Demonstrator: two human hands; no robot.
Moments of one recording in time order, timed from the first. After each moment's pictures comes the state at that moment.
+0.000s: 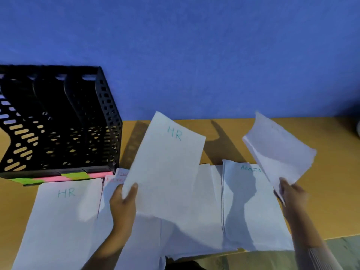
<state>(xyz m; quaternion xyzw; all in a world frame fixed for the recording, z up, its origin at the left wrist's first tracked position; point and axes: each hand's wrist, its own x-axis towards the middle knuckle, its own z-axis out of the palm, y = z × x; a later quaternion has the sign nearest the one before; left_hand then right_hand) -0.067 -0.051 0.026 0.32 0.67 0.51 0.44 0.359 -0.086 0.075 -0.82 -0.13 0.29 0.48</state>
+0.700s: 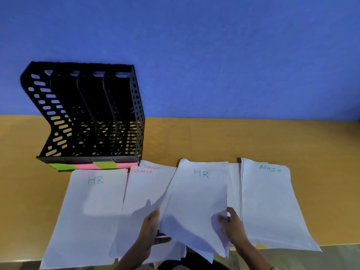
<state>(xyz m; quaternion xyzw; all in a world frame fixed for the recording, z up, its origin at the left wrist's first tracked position) -0.088 -0.118 0.006 0.10 0.69 0.22 0.68 0.170 -0.143 -0.018 -0.80 -0.36 0.45 0.17</state>
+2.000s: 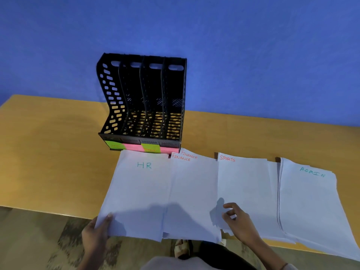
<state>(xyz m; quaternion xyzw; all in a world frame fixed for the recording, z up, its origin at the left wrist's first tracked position) -0.321 -0.222 -0.016 0.14 0.83 0.44 0.32 0.086 -0.159 -0.015 -0.70 -0.54 0.45 0.10</state>
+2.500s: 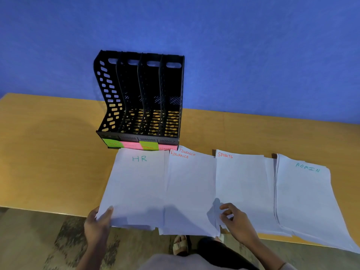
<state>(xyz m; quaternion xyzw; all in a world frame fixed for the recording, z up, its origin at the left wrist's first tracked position) -0.323 -0.212 -0.025 0.17 0.81 0.46 0.31 0.081 -0.174 -0.010 -0.69 -0.57 0.43 0.09</state>
